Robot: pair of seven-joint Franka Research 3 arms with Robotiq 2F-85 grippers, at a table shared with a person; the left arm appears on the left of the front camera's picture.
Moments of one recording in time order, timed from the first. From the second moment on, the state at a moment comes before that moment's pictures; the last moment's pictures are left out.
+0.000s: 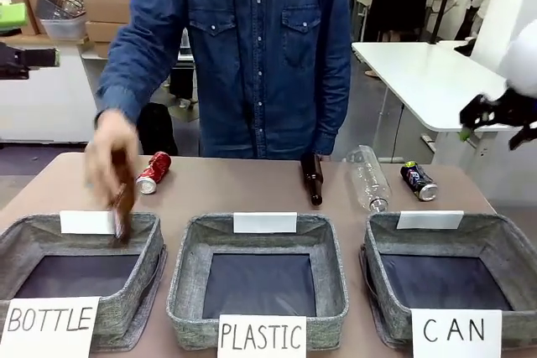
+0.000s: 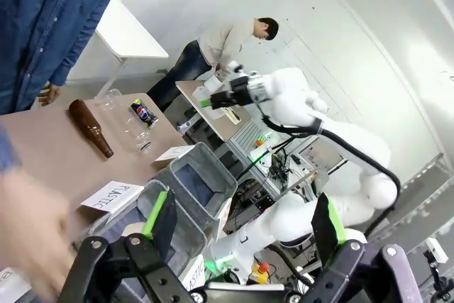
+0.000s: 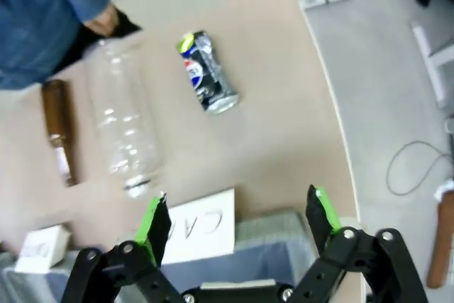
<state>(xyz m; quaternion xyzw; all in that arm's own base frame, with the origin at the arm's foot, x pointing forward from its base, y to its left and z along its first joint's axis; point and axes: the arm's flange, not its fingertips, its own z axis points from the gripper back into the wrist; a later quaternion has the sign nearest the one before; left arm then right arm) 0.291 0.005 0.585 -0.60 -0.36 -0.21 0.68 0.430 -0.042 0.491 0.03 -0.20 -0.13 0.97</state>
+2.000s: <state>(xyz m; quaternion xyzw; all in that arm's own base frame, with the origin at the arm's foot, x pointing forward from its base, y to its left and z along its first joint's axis) 0.292 0.006 0.586 -0.60 -0.37 -0.21 0.68 0.577 -0.031 0.305 0.04 -0.15 -0.01 0.99</state>
